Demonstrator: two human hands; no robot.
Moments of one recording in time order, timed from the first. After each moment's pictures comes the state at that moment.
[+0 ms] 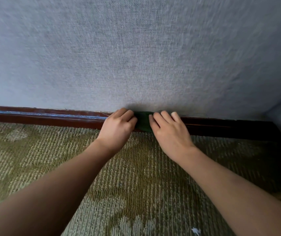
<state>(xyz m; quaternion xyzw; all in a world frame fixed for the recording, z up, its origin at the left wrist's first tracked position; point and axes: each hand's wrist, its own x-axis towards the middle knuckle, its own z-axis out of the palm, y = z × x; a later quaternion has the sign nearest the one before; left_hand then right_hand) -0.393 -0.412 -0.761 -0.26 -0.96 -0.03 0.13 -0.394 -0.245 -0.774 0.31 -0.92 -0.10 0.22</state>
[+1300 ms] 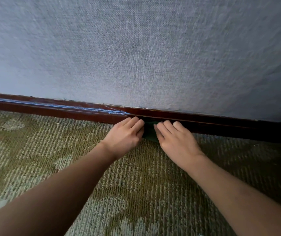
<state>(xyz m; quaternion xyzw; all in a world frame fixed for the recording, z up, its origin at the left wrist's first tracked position) -0.394 -0.419 -0.811 -0.35 -0.92 0.05 0.16 -0.393 -0.242 -0.817 0.39 -0.88 -0.18 0.20</state>
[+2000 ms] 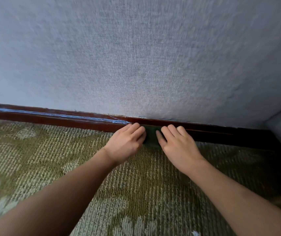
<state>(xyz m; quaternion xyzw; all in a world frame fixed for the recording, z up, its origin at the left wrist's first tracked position) -0.374 -0.416 -0.774 -0.36 -0.91 0.04 0.21 -0.378 -0.231 -0.775 0.36 -0.89 -0.16 0.24</state>
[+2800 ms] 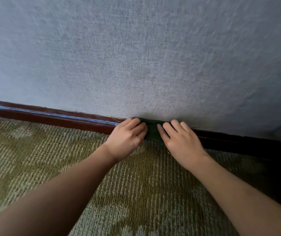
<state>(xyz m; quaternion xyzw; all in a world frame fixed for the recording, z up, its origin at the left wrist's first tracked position) -0.394 -0.427 -0.772 -0.36 -0.90 -0.03 0.24 -0.403 -0.241 -0.770 0.38 -0.88 -0.15 0.24</state>
